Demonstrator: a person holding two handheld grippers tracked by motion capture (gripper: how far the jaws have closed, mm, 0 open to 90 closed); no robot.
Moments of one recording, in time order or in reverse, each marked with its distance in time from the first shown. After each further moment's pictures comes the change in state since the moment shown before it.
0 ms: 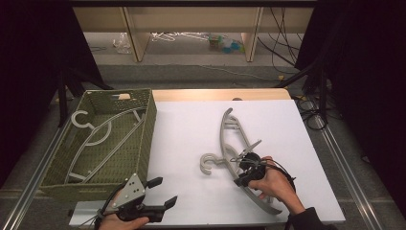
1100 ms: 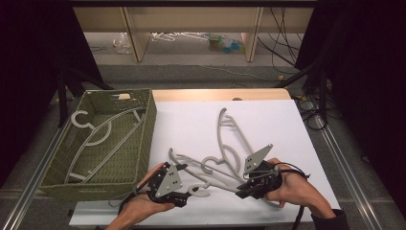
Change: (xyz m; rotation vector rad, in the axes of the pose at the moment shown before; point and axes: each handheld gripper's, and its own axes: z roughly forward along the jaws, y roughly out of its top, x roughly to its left) left arm -0.003 0.025 0.074 0.125 -0.032 0.418; right arm 0.030 -0.012 -0.058 -0.085 0.242 -0.405
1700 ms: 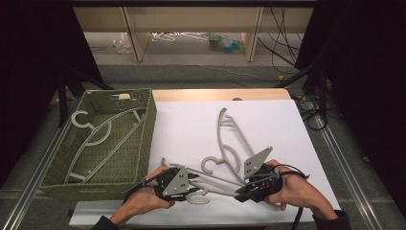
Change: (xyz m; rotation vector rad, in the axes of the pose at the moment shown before) left arm 0.008 0.002 0.015 0.073 -0.172 0.213; right arm 0.006 0.001 -0.002 -0.005 0.030 -0.052
